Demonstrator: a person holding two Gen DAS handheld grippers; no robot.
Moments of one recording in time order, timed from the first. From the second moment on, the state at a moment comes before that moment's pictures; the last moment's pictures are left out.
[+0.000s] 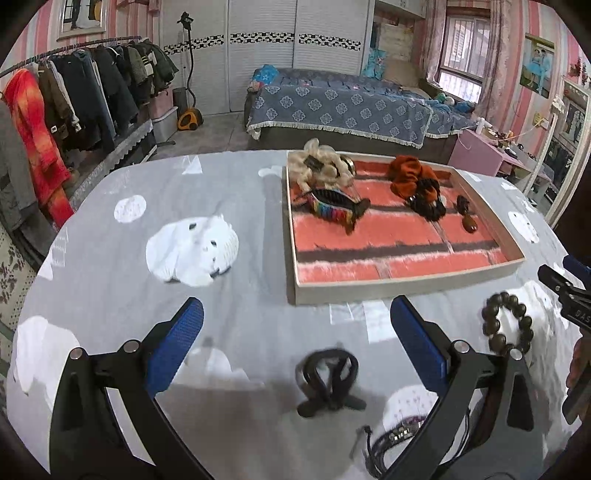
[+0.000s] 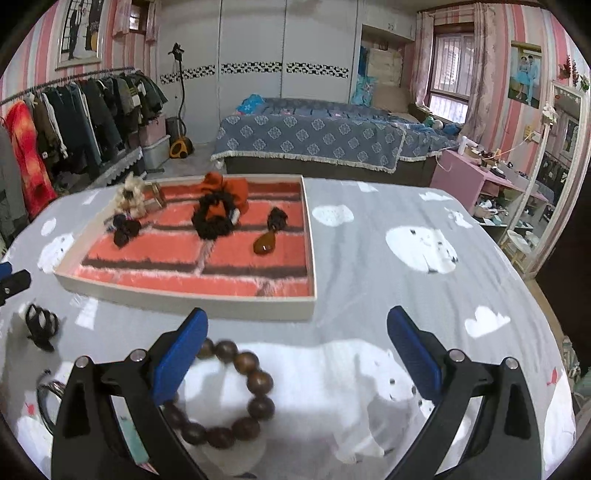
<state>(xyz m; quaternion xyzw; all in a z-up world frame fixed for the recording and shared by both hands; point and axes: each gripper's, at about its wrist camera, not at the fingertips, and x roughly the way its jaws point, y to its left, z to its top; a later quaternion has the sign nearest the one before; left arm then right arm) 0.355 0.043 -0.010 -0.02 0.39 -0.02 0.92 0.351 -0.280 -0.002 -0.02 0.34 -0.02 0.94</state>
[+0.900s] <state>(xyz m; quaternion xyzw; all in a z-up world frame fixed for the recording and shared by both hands) 0.334 0.006 -0.055 0.02 0.39 -0.04 0.92 0.340 -0.275 -0.040 -0.04 0.38 -0.04 0.92</state>
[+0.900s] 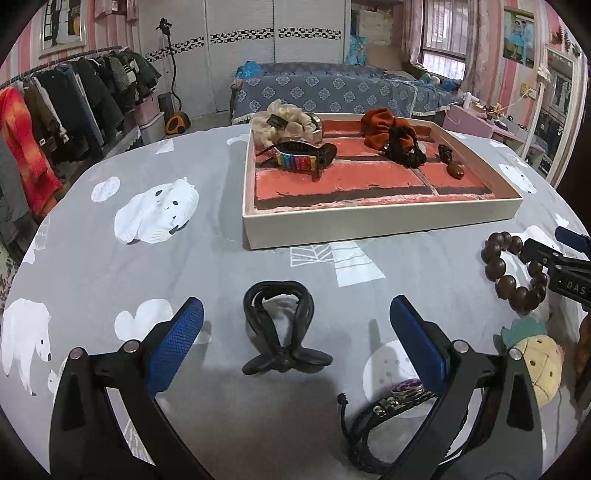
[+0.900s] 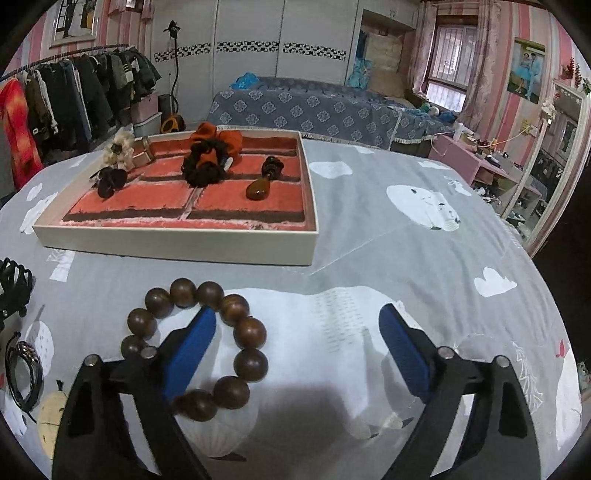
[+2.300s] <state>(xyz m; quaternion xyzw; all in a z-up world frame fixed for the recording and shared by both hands) 0.345 0.013 -0.070 -0.01 0.43 -0.05 0.90 0.345 -0.257 -0.052 -0.03 0.43 0.00 0.90</state>
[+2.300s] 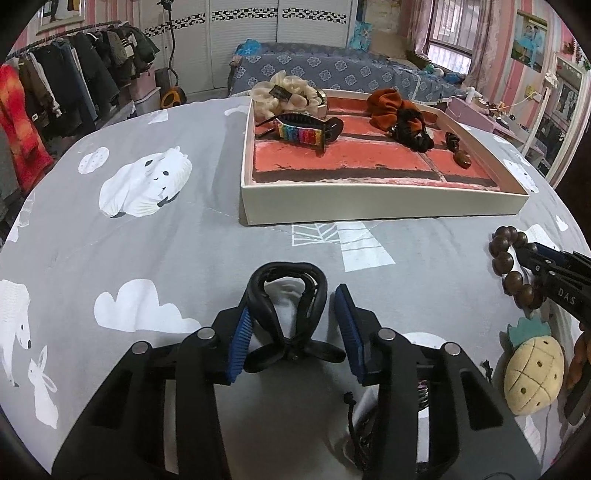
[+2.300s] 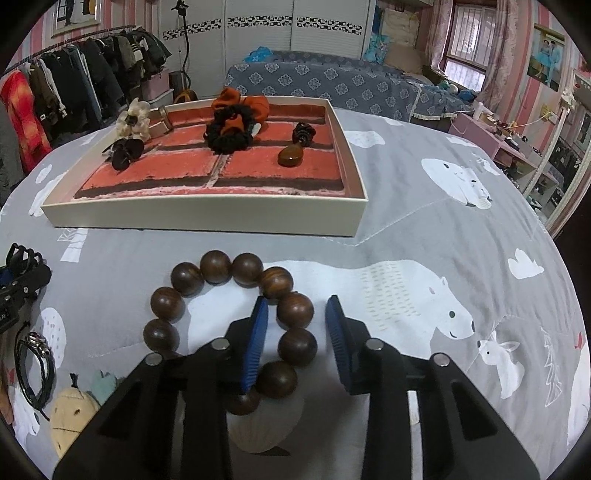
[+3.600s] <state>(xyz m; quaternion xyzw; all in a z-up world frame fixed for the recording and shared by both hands) 0.390 -0.008 0.037 -0.01 0.35 -0.05 0.93 0.381 -0.232 0.068 0.01 0.31 0.08 0.95</state>
